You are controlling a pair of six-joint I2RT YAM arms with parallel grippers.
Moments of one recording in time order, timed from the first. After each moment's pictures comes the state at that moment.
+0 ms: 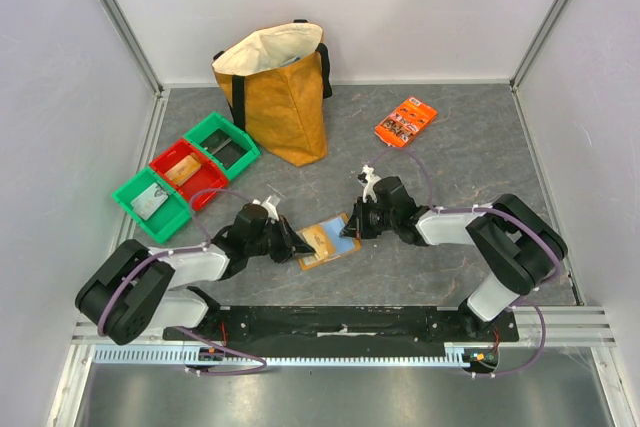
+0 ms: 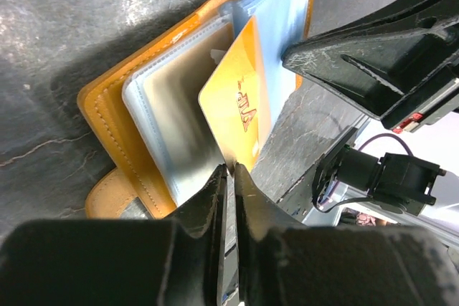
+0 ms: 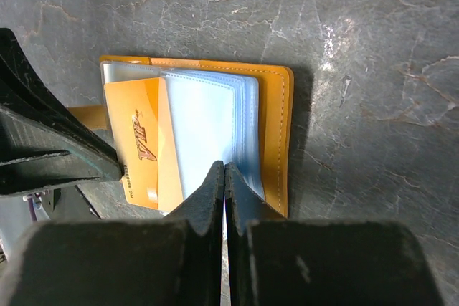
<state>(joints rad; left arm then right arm) -0.59 1.28 0.25 0.37 0.39 -1.06 0.66 1.63 0.60 0.30 -0.36 0.60</state>
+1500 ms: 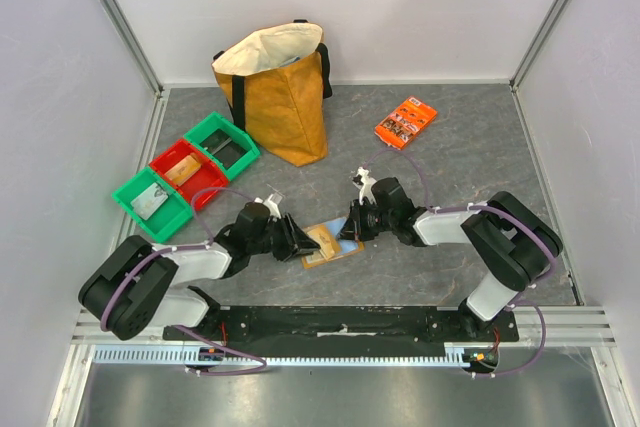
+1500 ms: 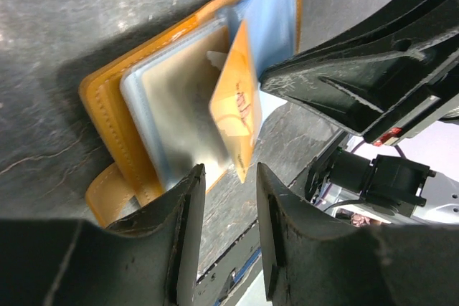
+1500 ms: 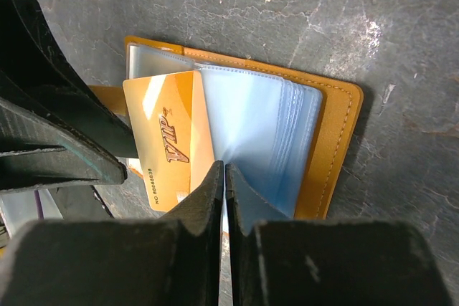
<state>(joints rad) -0.60 1.32 0.26 0.41 0.39 -1.08 0.67 1.66 0.60 0.34 -0.43 0.58</state>
